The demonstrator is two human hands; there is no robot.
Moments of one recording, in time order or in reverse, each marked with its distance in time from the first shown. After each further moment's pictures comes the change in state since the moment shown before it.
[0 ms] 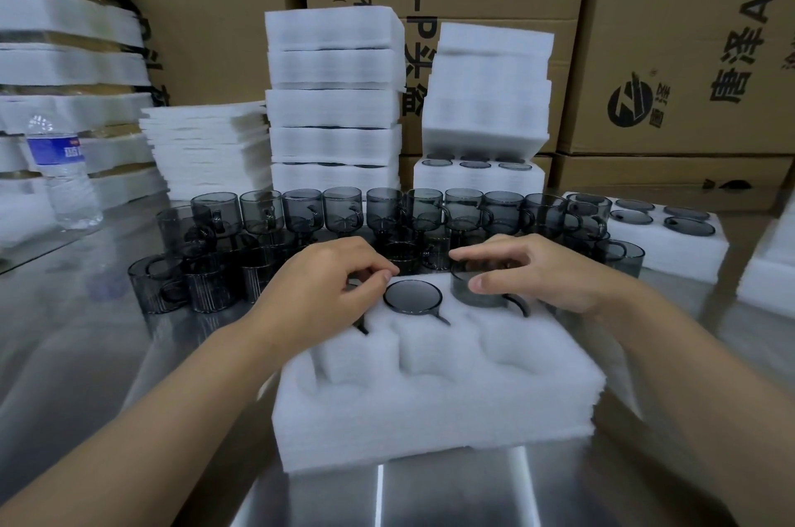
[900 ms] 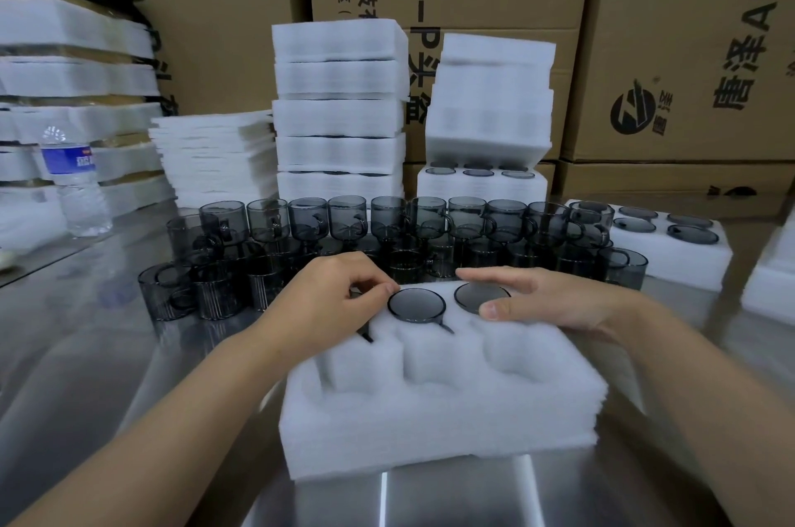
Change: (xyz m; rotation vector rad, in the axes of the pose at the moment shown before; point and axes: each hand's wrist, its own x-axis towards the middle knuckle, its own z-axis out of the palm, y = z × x) left_hand 0.000 -0.002 0.001 -0.136 -0.071 -0.159; right_hand -0.001 0.018 0.002 0.104 -0.188 0.107
